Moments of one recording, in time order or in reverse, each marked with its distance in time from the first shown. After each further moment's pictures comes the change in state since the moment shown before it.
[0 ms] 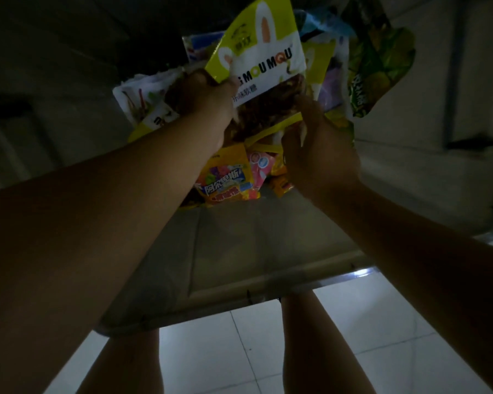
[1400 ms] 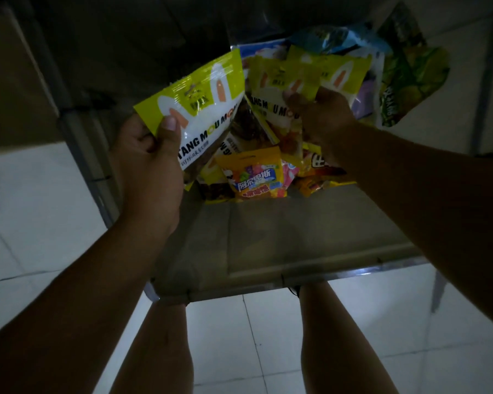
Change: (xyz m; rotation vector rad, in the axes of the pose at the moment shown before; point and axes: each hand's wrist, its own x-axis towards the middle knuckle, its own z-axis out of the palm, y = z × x) left_hand -0.093 -0.029 -0.136 -0.214 0.185 0.265; right_hand 0.050 -0.050 0.013 0.772 -0.201 0.276
